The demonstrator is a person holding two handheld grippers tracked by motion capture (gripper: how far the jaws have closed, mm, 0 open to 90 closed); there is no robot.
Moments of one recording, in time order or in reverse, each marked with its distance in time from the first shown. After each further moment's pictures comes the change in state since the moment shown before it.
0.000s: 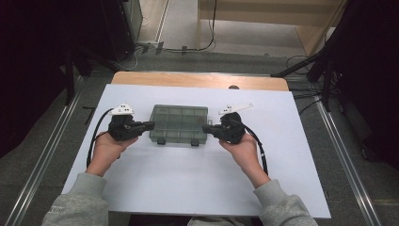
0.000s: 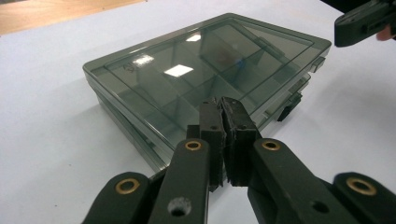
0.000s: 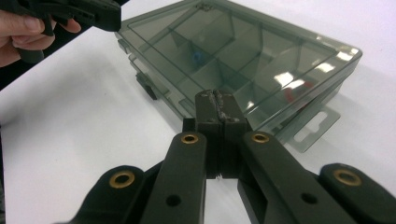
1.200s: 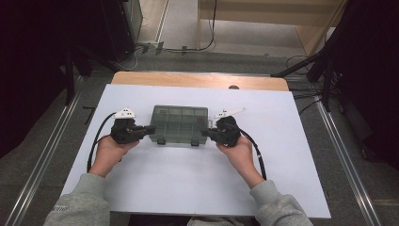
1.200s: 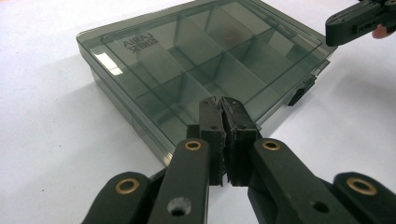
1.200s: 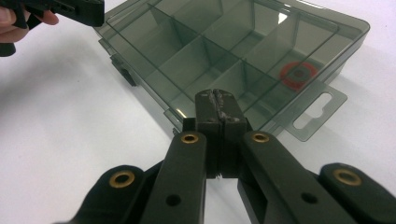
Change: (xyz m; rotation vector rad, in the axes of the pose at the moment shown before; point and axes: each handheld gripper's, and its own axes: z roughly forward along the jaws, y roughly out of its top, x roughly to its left) left arm 0.006 -0.015 0.012 0.031 0.001 -0.012; right arm -0.004 -0.011 0.021 0.027 -0.052 -0.004
